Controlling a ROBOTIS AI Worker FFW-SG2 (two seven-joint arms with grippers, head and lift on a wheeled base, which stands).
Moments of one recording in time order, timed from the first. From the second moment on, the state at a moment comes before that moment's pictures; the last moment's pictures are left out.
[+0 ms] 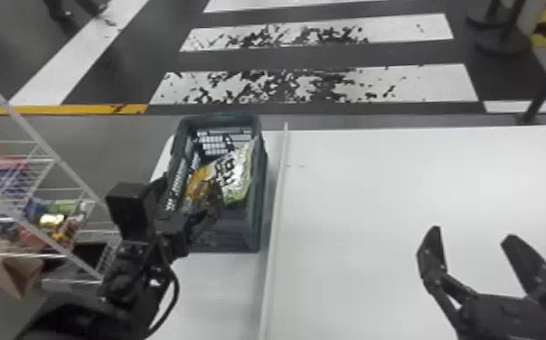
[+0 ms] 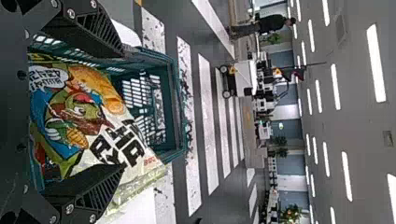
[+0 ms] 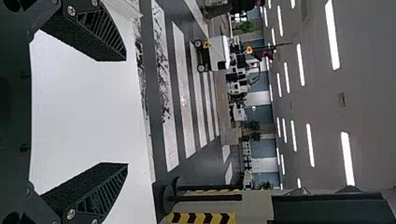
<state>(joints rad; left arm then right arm) 0.51 0.28 0.07 -2.17 0.19 0.37 0.11 0.71 -0.25 0.35 -2.14 -0.11 -0.10 -0.41</state>
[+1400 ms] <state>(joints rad) -0.08 0.24 0.16 -1.67 0.08 0.94 -0.48 0.69 -0.26 0.42 -2.16 -0.06 -0.03 -0.41</state>
